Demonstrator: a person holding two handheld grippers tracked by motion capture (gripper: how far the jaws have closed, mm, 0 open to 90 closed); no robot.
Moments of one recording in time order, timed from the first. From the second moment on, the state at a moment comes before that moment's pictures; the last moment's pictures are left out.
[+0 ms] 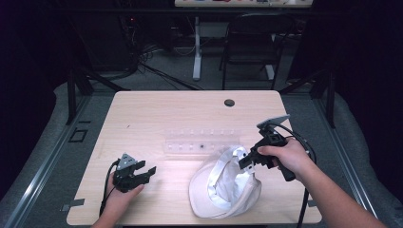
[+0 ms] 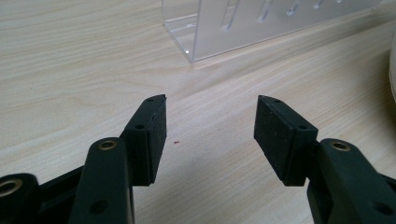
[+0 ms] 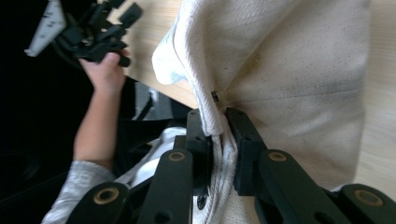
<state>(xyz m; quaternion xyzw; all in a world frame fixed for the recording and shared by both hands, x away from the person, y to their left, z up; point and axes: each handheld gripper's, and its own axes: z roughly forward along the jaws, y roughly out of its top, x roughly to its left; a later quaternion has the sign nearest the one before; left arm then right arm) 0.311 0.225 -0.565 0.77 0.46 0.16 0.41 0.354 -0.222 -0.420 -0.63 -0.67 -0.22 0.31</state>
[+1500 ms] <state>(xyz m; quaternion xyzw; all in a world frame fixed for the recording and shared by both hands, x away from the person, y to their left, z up) 0.310 0.223 -0.565 0.77 0.45 0.17 0.41 0.390 -0.211 -0.330 -0.60 -0.62 -0.39 0.32</state>
